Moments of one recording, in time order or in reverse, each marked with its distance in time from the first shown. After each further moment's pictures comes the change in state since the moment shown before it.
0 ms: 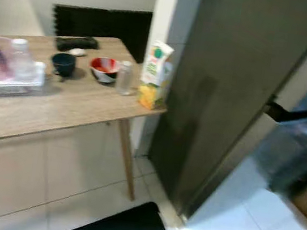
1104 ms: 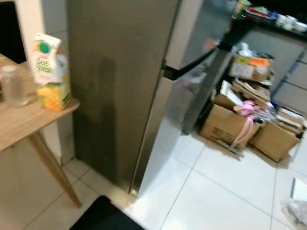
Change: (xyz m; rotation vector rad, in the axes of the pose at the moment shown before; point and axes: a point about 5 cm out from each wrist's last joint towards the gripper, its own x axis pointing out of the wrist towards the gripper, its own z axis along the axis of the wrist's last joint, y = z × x) left arm -0.001 0.012 -0.003 -0.055 0.030 -0.005; right arm 0.000 0.002 -0.011 0.002 0.031 0.001
